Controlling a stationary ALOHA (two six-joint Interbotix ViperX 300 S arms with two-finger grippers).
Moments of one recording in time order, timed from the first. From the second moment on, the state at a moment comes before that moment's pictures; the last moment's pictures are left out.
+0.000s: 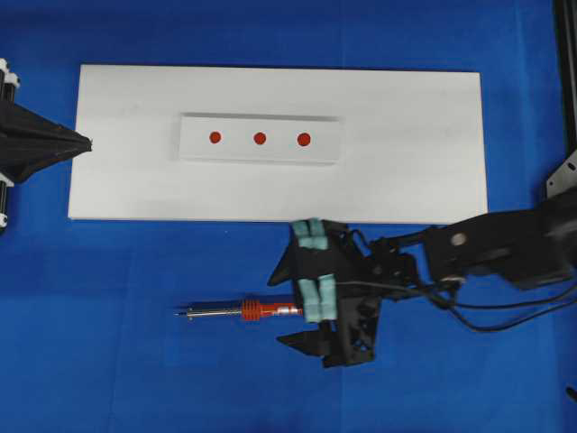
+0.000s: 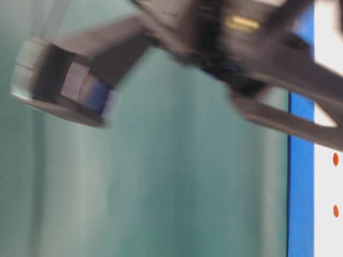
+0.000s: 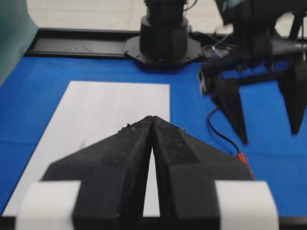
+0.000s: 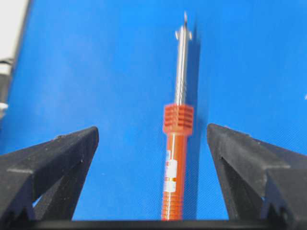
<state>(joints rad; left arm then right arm) 0.02 -1.03 1.27 0.00 -0.31 -0.01 0.27 0.04 0.51 0.28 0.07 0.09</state>
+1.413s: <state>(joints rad) 0.02 -1.03 1.27 0.00 -0.31 -0.01 -0.14 -0.42 0.76 0.04 0.12 0.08</state>
